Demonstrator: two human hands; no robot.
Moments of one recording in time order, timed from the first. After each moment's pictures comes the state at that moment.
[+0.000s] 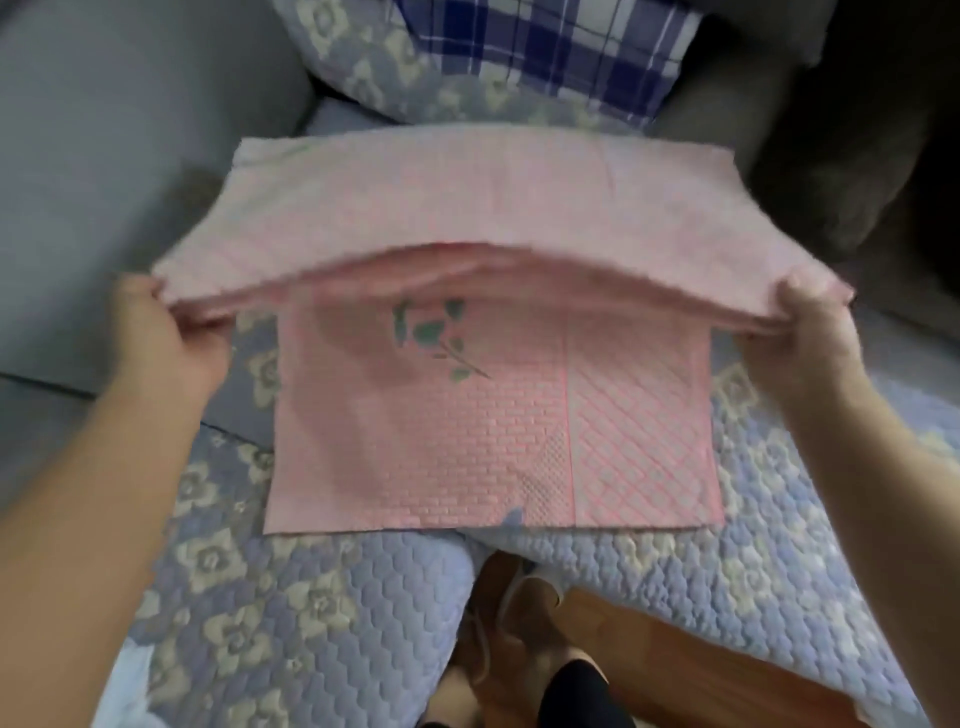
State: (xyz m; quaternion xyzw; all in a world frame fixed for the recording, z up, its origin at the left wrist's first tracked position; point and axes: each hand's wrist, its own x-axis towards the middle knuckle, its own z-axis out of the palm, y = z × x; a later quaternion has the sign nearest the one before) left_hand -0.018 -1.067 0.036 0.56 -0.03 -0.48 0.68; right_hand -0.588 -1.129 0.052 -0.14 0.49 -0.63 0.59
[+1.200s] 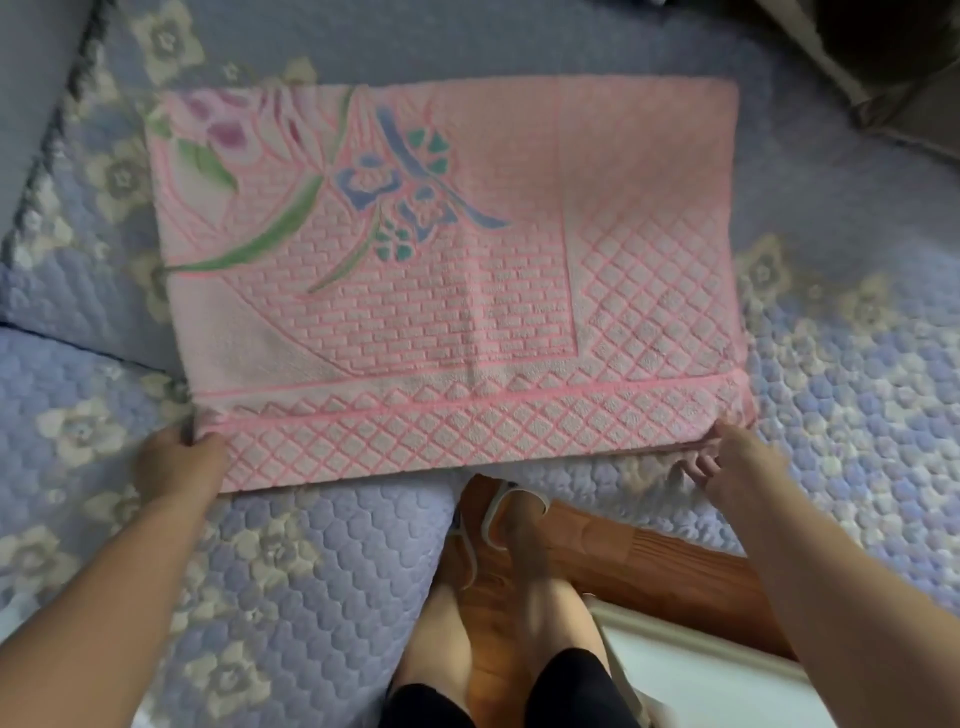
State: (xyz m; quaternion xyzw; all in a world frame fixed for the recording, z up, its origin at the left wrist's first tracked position) left_hand -0.066 -0.889 -0.127 0.93 -0.18 -0.31 0.06; right_hand -0.613 -0.945 -0.108 0.14 0.86 -0.29 0.40
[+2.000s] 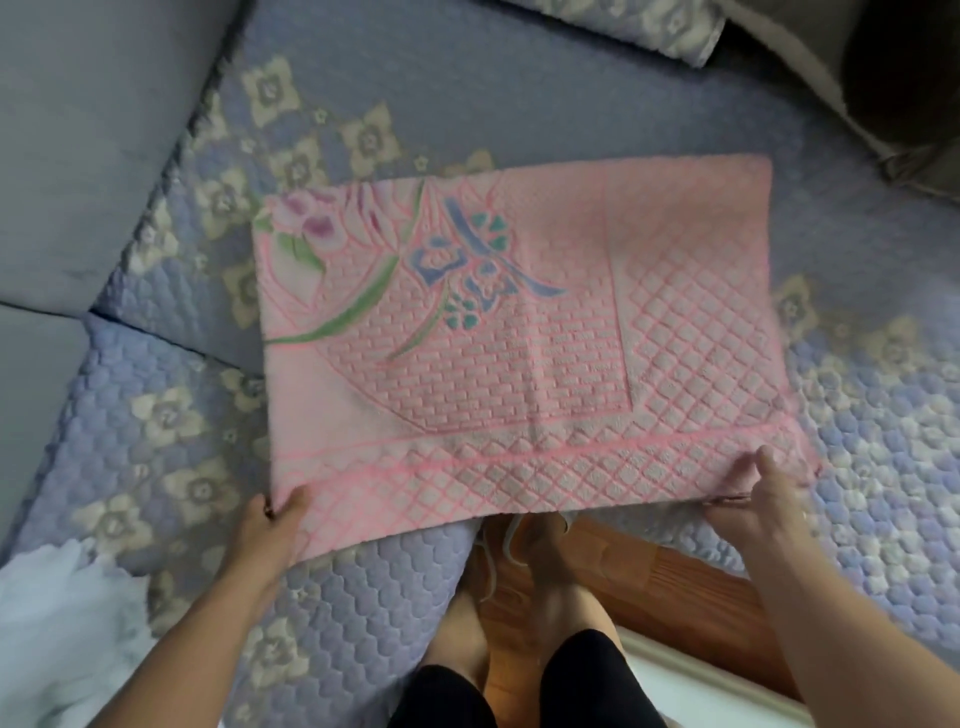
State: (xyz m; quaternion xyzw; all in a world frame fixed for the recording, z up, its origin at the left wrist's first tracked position) left_hand -0.082 -0.787 -0.121 0.86 -0.11 -0.47 0.16; right_hand -0.578 -0.923 -0.067 0.22 0.70 -0.43 0.52
